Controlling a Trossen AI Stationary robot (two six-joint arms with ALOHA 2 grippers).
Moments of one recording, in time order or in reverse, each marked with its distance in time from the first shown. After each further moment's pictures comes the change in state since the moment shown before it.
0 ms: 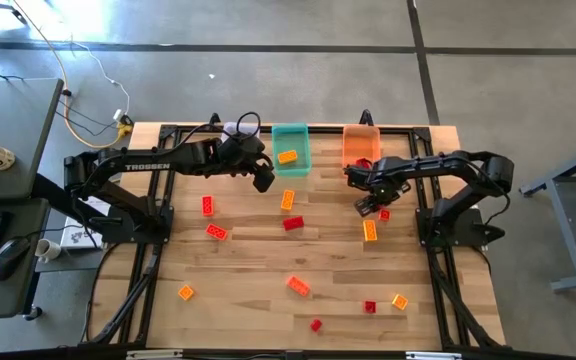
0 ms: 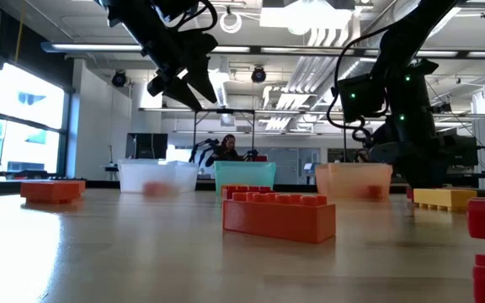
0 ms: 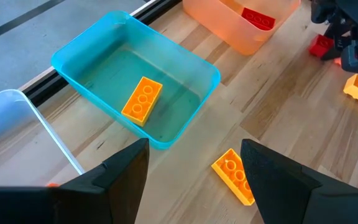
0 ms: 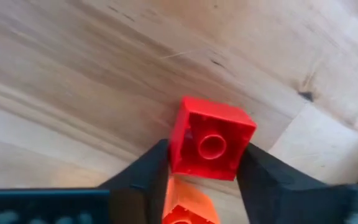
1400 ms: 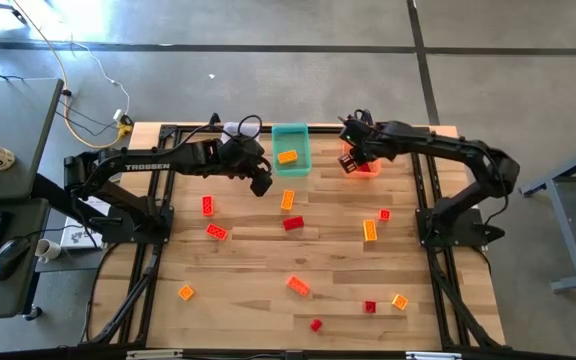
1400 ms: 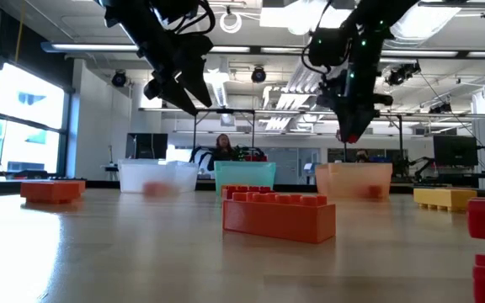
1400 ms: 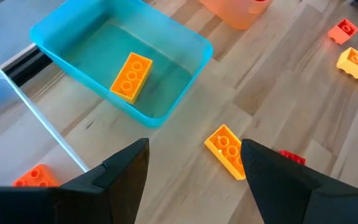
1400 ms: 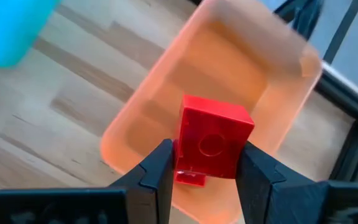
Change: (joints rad) left arm 0.000 0.000 0.000 -0.065 0.064 -0.003; right arm -0.155 -0.026 0.387 0.014 0.266 -0.294
